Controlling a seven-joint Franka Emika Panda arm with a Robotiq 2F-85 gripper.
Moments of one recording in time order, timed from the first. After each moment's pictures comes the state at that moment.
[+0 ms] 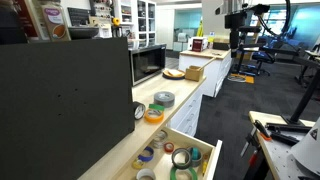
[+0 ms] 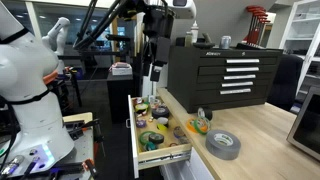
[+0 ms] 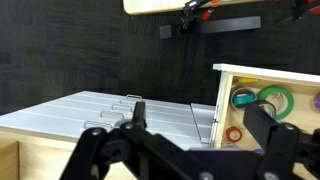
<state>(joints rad) -0.22 -0.44 -0.23 -2.38 -0.26 1.79 -0.23</state>
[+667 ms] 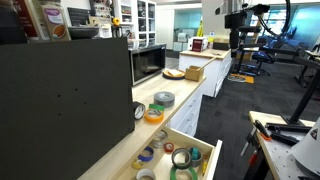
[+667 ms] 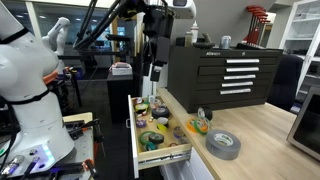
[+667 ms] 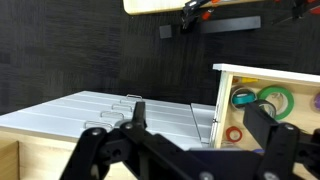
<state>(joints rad) -0.22 -0.44 -0.23 -2.38 -0.26 1.79 -0.23</state>
